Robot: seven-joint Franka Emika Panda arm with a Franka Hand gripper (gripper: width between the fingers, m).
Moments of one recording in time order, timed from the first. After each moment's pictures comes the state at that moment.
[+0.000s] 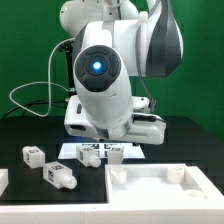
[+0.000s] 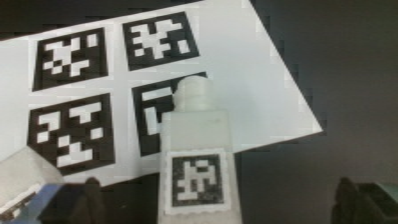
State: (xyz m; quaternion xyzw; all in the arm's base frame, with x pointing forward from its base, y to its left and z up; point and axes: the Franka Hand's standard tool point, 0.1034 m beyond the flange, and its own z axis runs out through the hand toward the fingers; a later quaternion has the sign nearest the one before) arm 0.415 0.014 0.042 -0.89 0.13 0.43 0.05
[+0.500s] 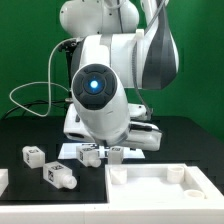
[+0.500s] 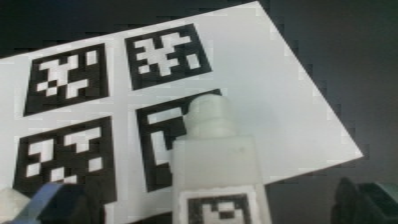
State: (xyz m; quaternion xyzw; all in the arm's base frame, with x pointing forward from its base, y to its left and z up) arm 0.396 0.011 0.027 -0.88 0.14 0.45 0.04
